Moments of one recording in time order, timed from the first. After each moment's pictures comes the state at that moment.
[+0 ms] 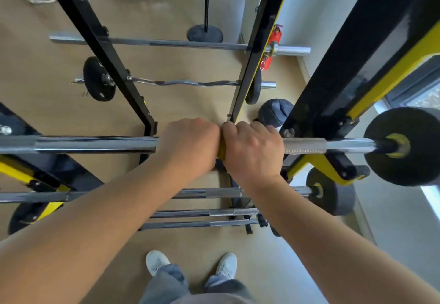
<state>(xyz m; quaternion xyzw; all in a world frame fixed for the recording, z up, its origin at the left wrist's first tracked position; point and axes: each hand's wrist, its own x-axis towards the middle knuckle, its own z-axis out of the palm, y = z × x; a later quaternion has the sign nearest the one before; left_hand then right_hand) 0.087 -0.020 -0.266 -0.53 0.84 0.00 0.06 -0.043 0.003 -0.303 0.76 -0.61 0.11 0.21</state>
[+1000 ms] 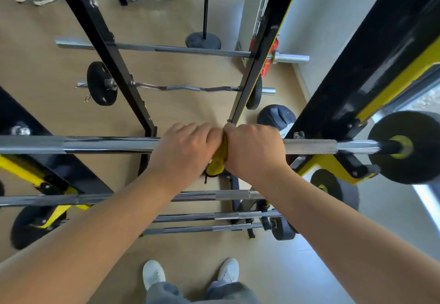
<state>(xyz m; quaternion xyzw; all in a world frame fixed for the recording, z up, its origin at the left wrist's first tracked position) 0.154 -0.010 -0.294 -0.40 0.89 -0.14 -0.16 -0.008 -0.005 -0.276 0.79 -0.60 0.00 0.10</state>
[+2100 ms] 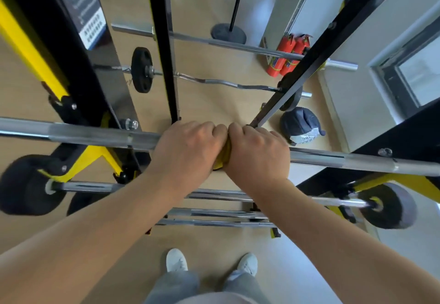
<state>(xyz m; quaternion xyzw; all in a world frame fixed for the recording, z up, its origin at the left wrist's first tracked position) 0.357 -0.022 -0.290 -0.49 0.87 -0.06 -0.11 0.207 -0.017 -0.303 0.78 -0.59 0.13 0.16</state>
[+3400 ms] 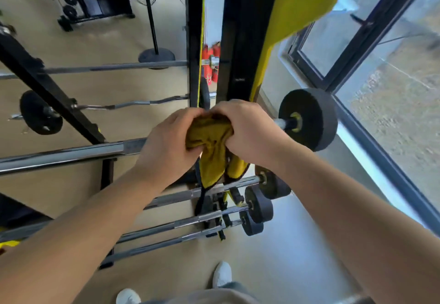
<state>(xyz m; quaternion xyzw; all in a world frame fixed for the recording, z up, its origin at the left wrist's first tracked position) 0.005 0.020 -0.265 -0.40 0.84 0.16 -0.33 -0.176 0.049 -0.212 0.76 -0.62 0.17 -0.12</state>
